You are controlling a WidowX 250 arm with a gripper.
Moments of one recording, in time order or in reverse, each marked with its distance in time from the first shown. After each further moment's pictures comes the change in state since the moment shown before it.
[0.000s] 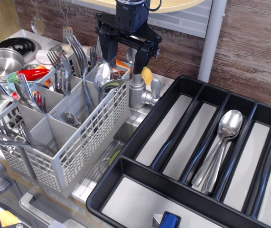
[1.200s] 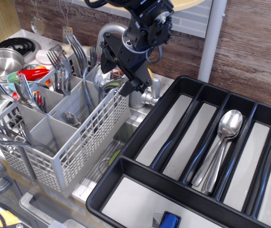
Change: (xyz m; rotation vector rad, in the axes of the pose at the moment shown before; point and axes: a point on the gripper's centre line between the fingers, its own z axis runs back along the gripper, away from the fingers) arm -0.006 0.003 -0.039 0.306 -0.132 -0.279
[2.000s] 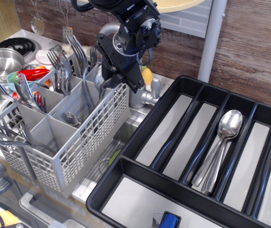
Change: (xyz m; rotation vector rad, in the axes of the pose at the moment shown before) arm -0.003 0.010 -0.007 0.037 -0.018 -0.015
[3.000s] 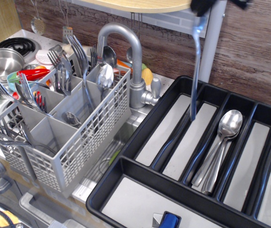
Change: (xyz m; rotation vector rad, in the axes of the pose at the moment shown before) arm 0.096 -0.026 0.150 -0.104 0.092 0.326
